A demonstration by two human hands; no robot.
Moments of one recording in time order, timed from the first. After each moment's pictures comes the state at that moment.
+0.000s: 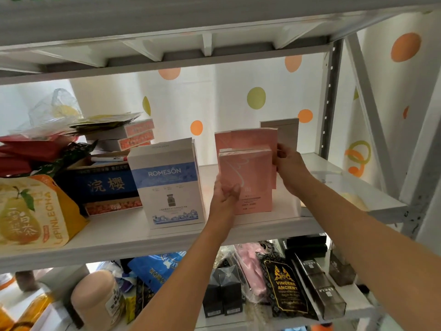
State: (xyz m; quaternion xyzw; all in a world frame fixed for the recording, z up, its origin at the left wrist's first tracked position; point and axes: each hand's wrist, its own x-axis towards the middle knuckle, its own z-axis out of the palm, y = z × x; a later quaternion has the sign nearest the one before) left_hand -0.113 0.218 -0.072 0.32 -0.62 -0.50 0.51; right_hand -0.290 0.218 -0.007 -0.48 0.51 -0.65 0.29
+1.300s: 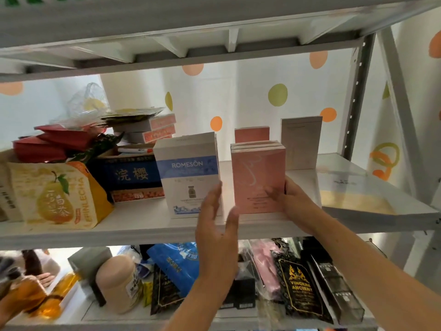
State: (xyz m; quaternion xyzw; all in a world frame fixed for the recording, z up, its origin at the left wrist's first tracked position) left_hand -0.059 0.325 -0.073 0.37 -0.58 -0.31 0.65; right_hand -0.254 0.253 -0.069 -0.59 0.43 -0.55 0.40
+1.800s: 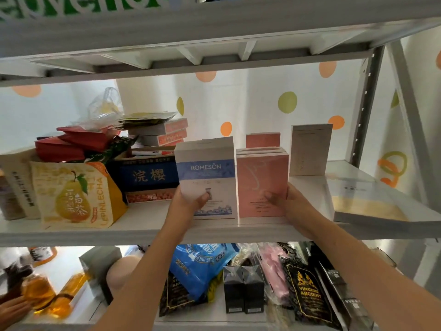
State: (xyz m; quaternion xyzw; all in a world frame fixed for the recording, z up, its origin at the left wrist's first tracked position) left_hand 0.040 0.208 -0.059 0.47 -0.60 -0.37 0.53; right_hand -0.223 0.253 -0.063 -0.59 0.41 -0.55 0.42
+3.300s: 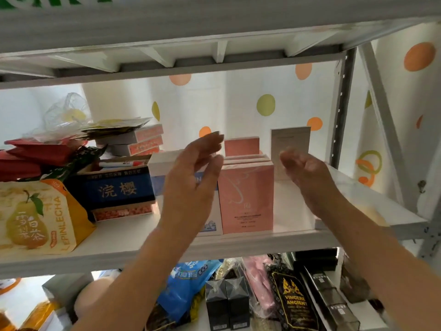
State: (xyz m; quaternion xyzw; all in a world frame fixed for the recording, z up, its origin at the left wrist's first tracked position) left_hand -0.035 0.292 0.041 0.28 -0.72 -0.19 0.61; right_hand -0.269 0.272 0.011 -0.53 0.46 -0.64 0.29
